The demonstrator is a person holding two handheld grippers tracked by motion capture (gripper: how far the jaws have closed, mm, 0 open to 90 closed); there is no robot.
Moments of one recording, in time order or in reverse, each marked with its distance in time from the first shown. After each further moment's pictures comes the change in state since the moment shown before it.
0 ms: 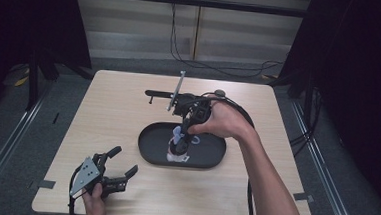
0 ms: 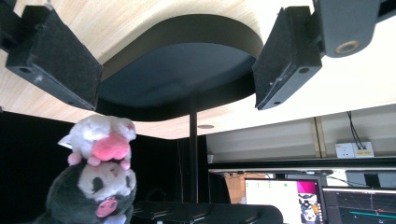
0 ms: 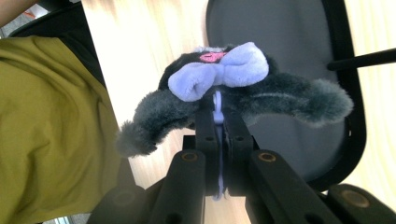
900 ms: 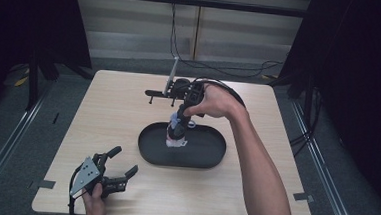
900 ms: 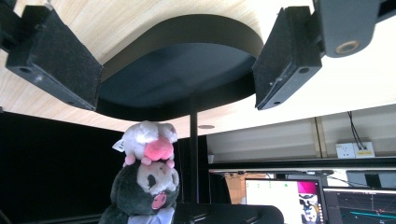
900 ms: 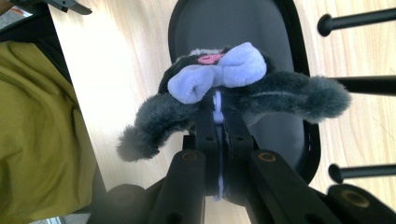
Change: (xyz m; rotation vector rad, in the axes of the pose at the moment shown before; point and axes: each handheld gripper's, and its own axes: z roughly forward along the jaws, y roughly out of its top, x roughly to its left) left arm 0.000 0.000 0.001 -0.004 0.001 -0.002; right arm -0.045 0.027 0.001 0.026 -0.004 -0.019
